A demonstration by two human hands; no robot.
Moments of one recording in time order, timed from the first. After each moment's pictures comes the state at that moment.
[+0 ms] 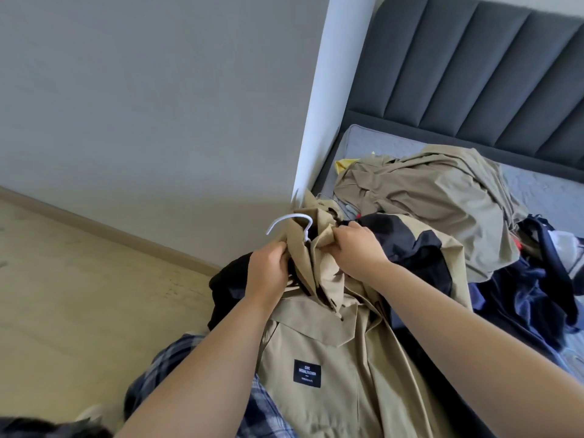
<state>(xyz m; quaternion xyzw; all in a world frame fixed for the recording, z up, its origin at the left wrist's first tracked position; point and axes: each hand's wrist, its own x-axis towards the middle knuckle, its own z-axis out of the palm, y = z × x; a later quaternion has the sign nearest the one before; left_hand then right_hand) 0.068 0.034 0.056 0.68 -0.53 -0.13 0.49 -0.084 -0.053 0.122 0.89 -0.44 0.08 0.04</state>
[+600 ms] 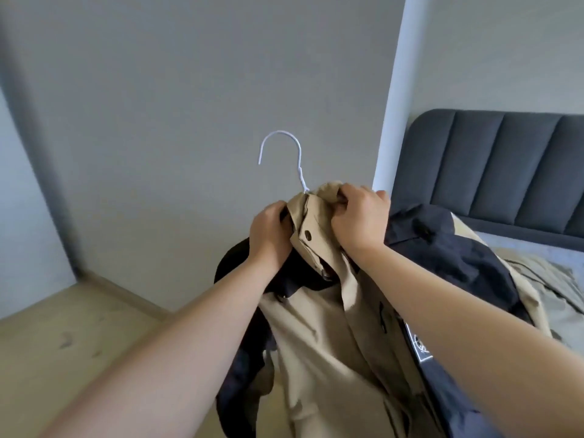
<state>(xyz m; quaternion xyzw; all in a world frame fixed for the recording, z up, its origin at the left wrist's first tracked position) 0.203 0.039 0.322 0.68 -0.48 0.03 0.55 0.076 -0.026 0.350 0.76 -0.33 0.55 0.01</state>
